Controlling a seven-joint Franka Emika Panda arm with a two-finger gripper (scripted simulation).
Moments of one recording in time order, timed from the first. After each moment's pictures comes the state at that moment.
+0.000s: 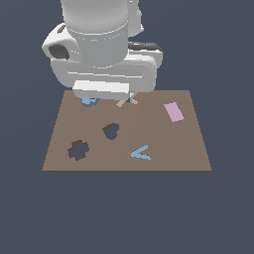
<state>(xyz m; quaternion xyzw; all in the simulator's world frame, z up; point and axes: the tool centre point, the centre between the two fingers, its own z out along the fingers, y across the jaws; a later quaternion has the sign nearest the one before) -0.010 -0.041 0.151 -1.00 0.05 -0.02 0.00</state>
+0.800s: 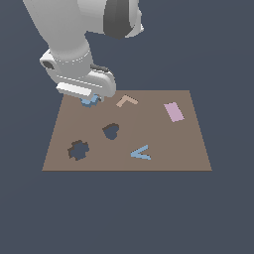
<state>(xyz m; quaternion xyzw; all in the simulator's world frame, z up) -0.094 -0.132 0.057 -0.99 0.15 0.00 0.00</state>
